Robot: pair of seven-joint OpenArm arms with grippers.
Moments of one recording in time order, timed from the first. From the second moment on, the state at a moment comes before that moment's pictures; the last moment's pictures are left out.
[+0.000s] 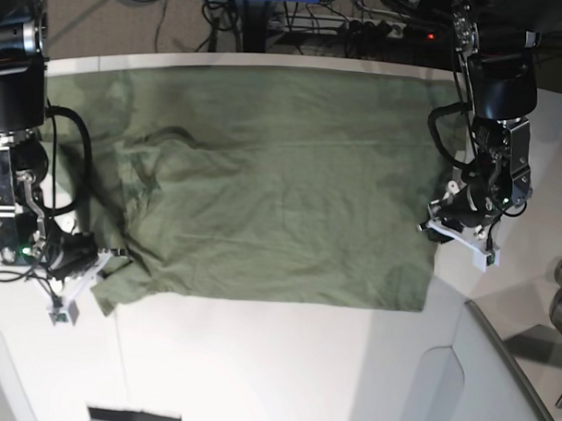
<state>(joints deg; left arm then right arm) -11.1 -16.7 -15.1 52.1 -22.4 -12.3 30.8 16.4 18.3 -5.4 72.1 18.2 5.4 -53.5</state>
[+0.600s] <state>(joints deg) -20.5 -15.5 -14.6 38.0 -22.3 -12.9 24.6 16.4 18.3 -5.4 71.9 18.2 5.4 -53.5</state>
